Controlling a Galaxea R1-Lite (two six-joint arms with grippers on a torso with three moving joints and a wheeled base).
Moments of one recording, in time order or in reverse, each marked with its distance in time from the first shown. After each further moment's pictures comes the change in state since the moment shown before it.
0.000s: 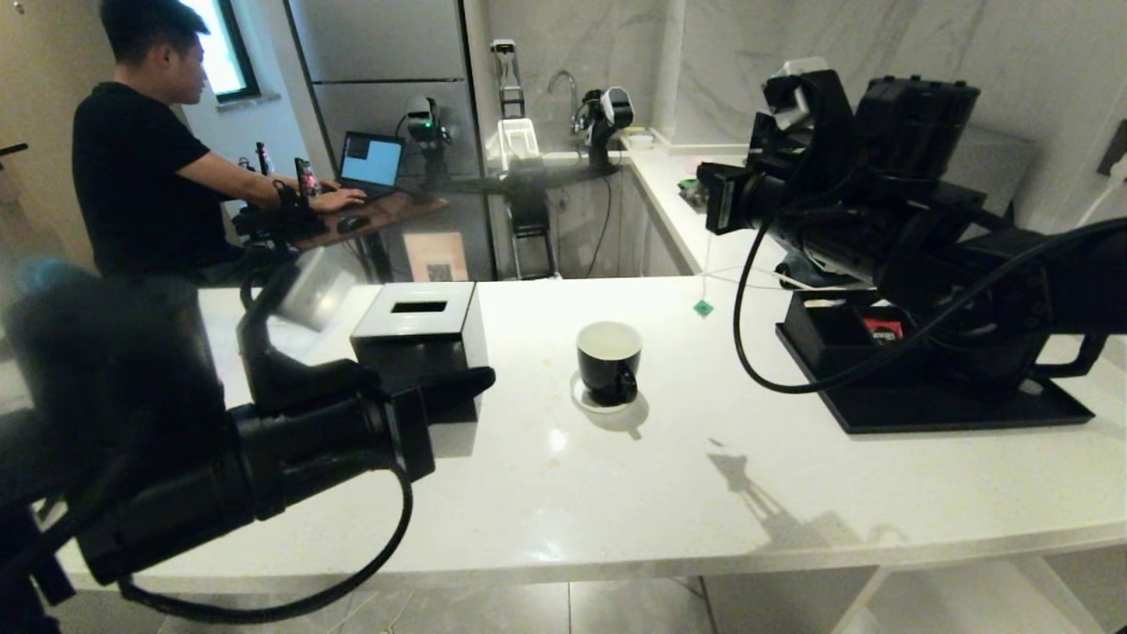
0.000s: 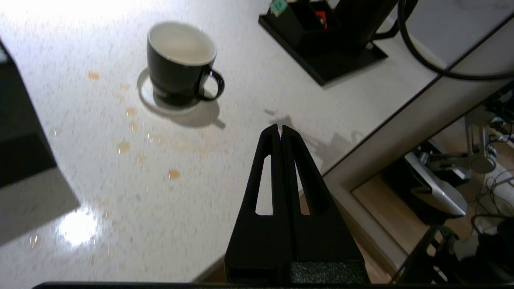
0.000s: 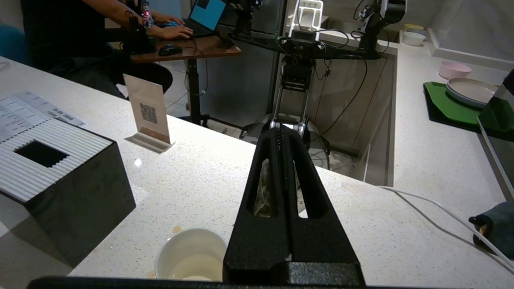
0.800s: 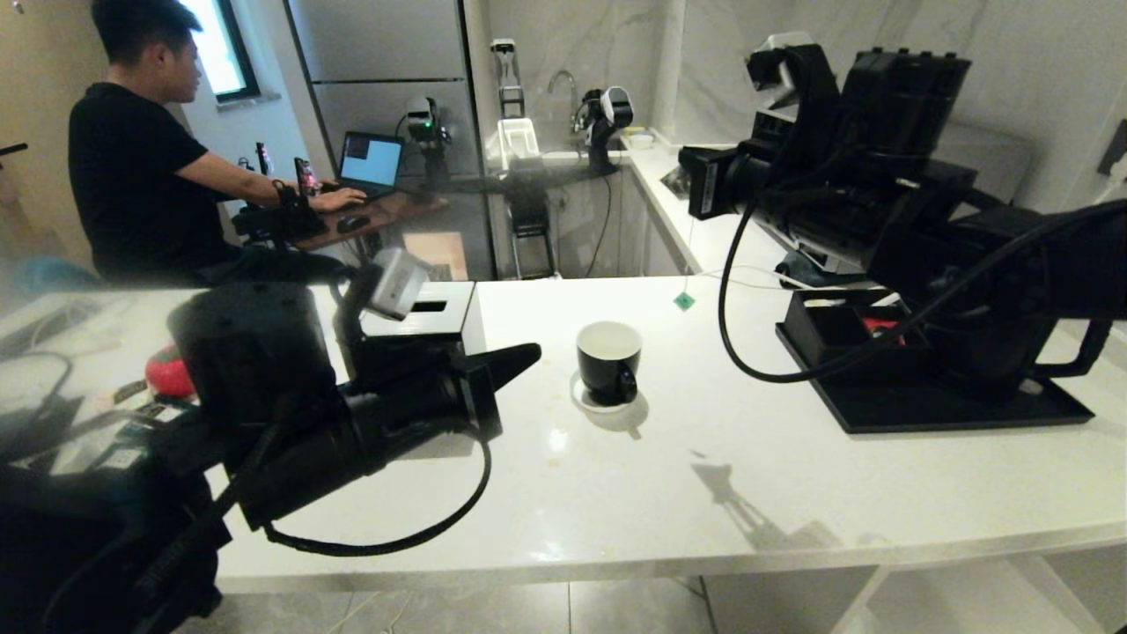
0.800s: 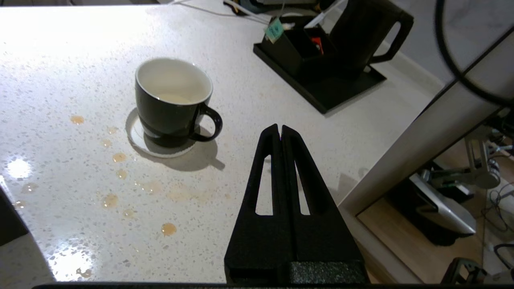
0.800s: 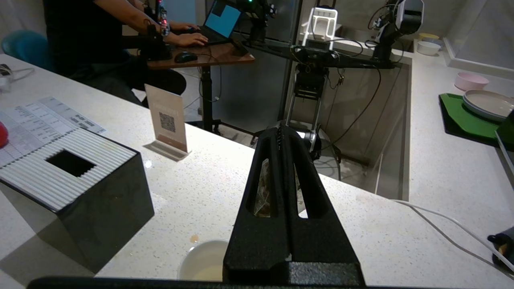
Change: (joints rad) left arm -0.005 0.231 -0.028 -0.285 -0.009 0.002; right arm 0.040 0.011 -0.091 0.067 0.000 -0.001
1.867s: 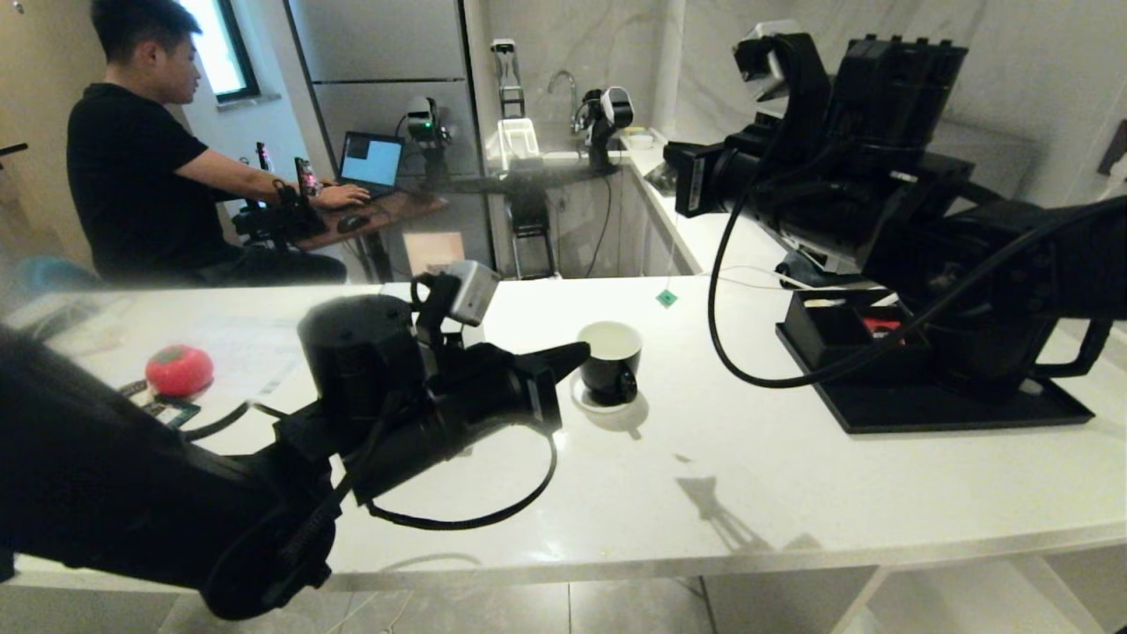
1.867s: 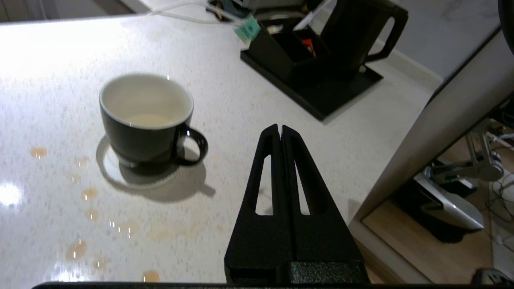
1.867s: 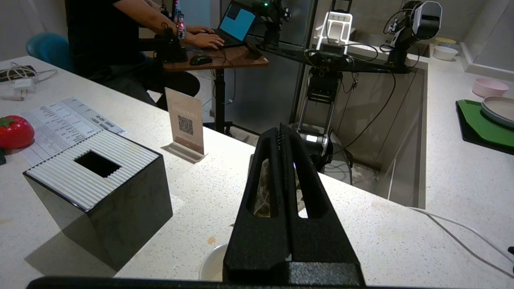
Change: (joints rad) left arm -0.045 0.197 -0.089 -0.158 -0.001 0.032; right arm 0.040 -0.011 -0.012 0.020 0.001 0.001
